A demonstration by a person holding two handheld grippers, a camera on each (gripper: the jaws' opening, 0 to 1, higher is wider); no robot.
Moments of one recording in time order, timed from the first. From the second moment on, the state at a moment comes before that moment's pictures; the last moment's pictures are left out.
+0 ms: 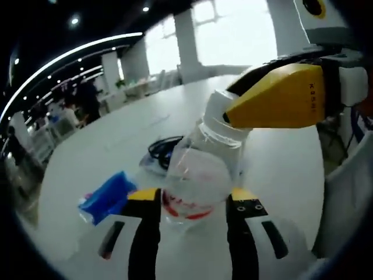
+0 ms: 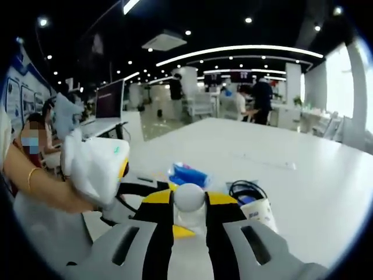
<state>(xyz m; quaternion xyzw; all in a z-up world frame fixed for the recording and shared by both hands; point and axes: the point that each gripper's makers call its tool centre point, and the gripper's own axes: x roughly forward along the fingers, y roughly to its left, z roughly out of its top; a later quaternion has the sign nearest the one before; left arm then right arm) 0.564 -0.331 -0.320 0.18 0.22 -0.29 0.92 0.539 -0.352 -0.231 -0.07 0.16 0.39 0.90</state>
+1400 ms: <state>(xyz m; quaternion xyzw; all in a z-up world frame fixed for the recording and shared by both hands) 0.575 -0.309 -0.326 -0.01 0.25 -0.16 0.95 0.559 -0.412 -0.237 -0.04 0.16 0.30 0.94</state>
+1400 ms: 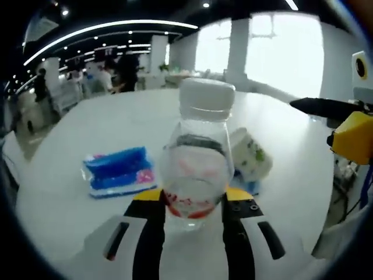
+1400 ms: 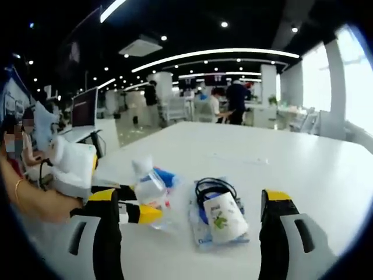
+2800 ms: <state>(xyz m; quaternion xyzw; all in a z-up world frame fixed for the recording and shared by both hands) 0.603 -0.204 -0.254 -0.02 0.18 -0.04 0.98 0.559 -0.437 -0.254 -0.04 0.19 0.26 0.94</state>
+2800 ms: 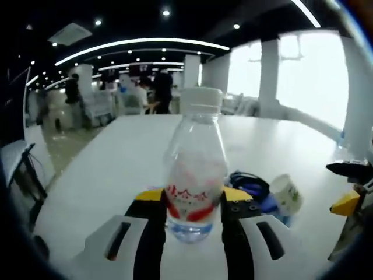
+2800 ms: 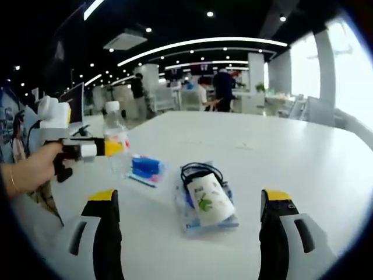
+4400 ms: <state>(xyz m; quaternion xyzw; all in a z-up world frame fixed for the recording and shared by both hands) 0.682 -0.048 -0.285 -0.03 0.18 0.08 0.98 0.550 -0.421 -0.289 -0.08 0.25 0.28 0.92</state>
